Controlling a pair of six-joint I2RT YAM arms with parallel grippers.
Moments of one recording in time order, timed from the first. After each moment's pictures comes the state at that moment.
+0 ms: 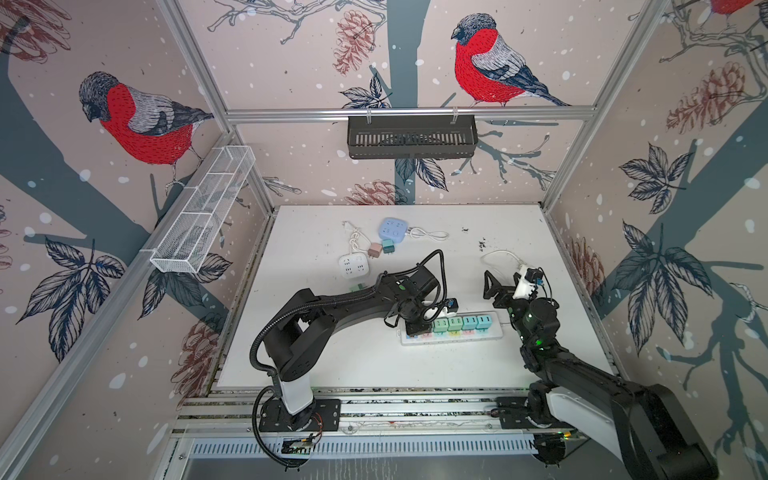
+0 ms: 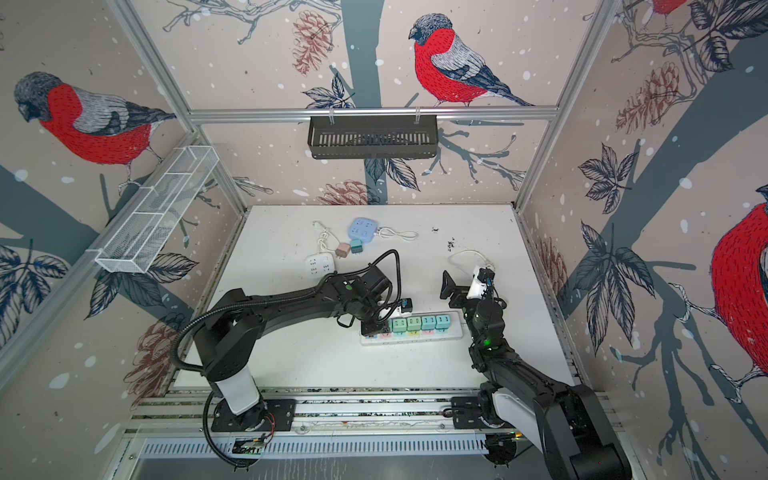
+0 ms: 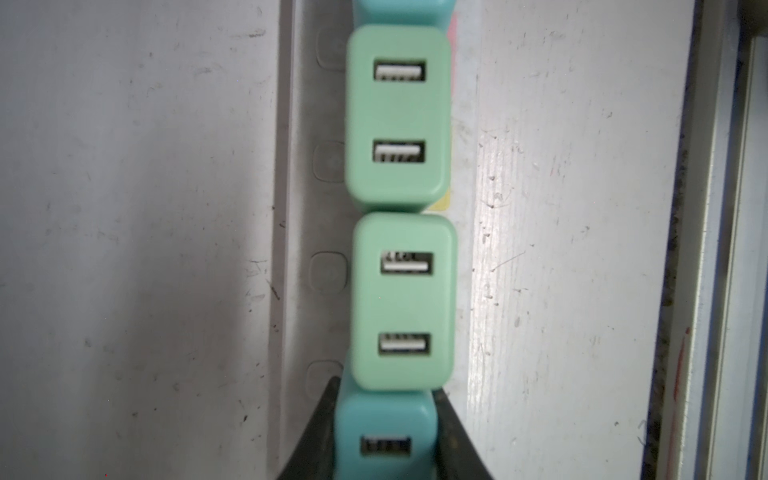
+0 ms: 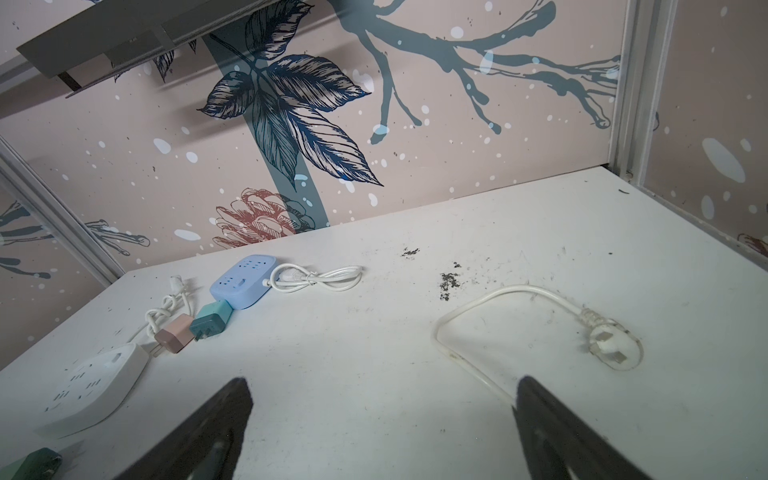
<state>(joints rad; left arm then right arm) -0.92 1.81 1.19 -0.59 0.26 0.52 0.26 1.02 0.10 0.86 0.06 0.28</state>
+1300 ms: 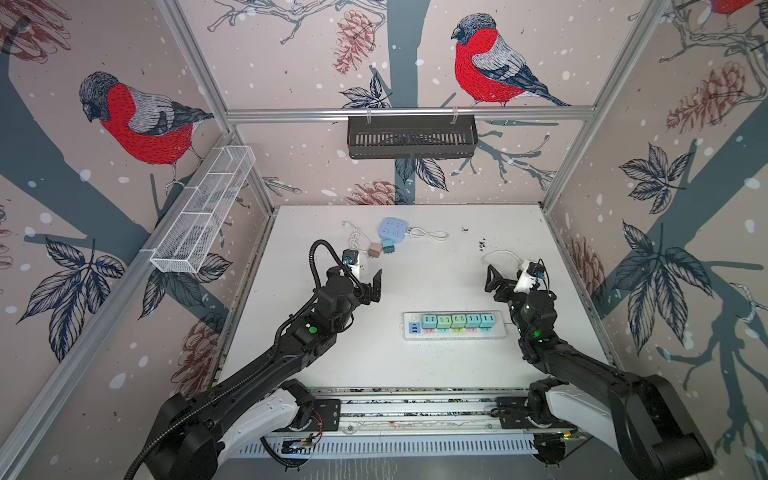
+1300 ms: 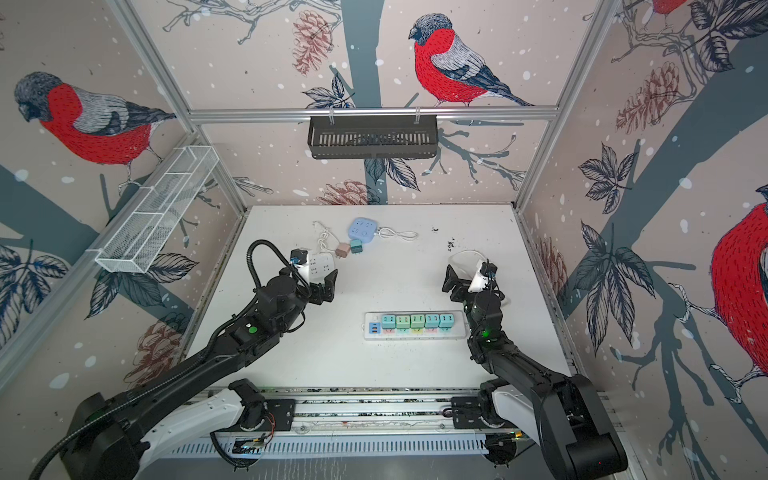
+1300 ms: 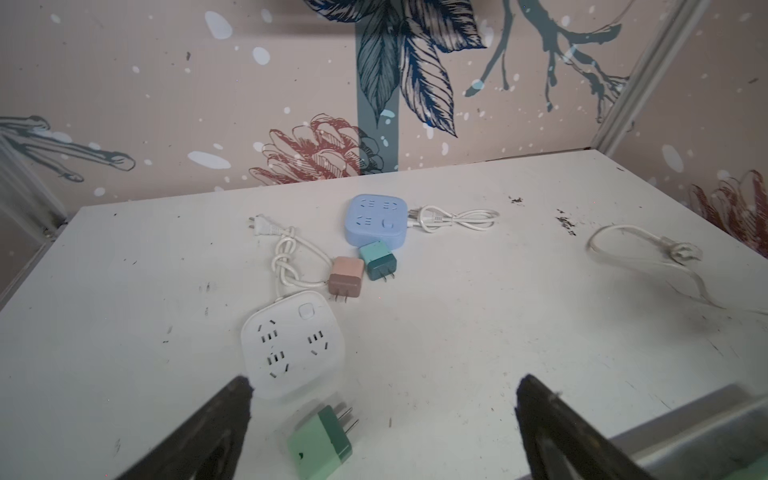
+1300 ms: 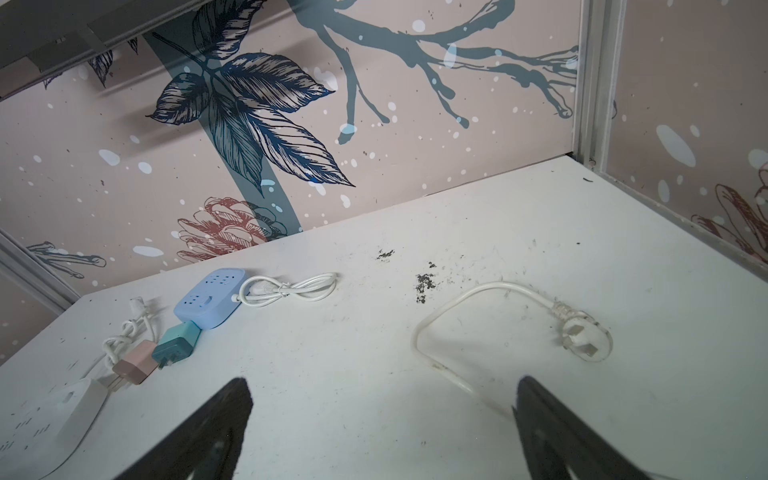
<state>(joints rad) -0.66 0.99 0.58 0.10 -0.35 -0.18 0.24 1.08 0.18 0.80 0.14 0.31</state>
